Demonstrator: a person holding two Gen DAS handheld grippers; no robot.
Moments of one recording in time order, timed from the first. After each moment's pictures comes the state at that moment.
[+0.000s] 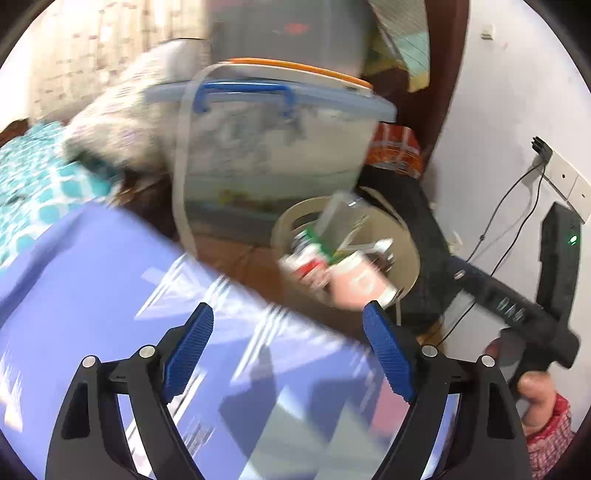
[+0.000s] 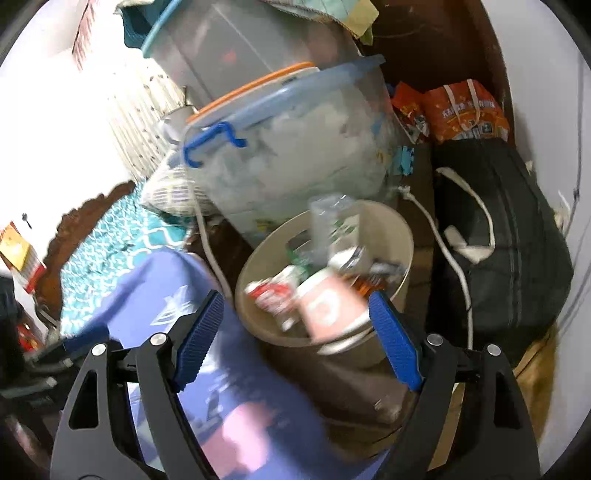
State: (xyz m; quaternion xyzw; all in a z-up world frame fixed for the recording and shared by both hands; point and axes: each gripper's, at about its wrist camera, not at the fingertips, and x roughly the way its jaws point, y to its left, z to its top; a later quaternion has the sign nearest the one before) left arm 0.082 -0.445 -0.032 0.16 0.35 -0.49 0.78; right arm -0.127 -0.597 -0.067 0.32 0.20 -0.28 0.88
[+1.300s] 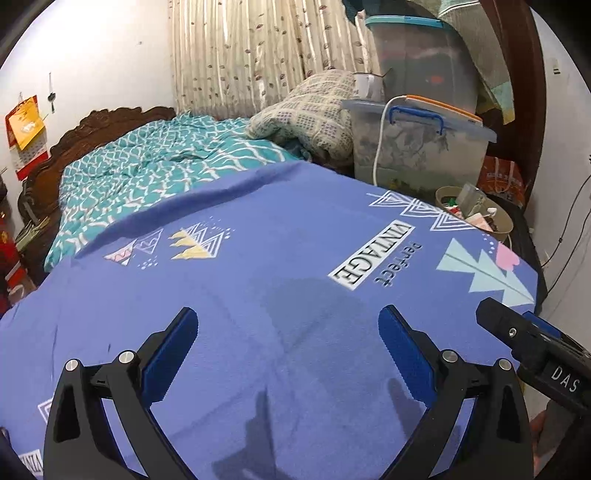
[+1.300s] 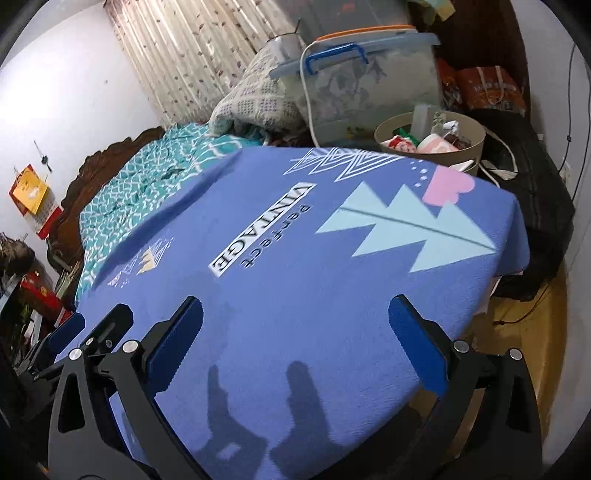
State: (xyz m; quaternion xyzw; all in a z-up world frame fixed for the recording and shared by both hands) left arm 0.030 -0.162 -0.034 0.14 0.30 -0.27 0.91; right arm -0.114 -0.311 -0.075 0.30 0.27 -0.23 0.88
